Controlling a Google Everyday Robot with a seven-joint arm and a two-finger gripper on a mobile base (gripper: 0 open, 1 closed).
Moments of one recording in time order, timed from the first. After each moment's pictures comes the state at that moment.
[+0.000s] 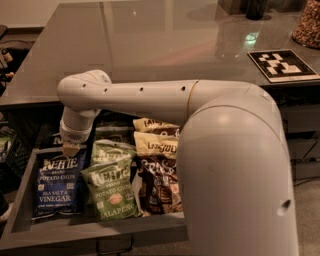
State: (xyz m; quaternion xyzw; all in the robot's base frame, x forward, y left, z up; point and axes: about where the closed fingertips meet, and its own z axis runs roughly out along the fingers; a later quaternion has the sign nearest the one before) arm 0.567 0.281 0.681 -0.75 0.62 0.15 0.18
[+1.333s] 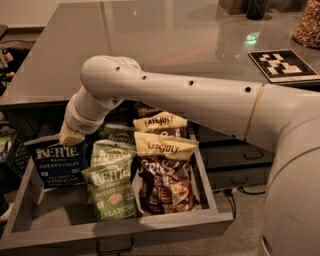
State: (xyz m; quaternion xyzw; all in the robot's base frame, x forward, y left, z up) arm 0.536 0.250 0.777 -0.74 0.57 0.19 0.29
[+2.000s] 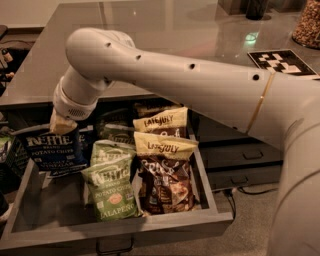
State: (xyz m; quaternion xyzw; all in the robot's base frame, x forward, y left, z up) arm 0.529 0.253 0.827 -0.76 0.56 0.18 0.29
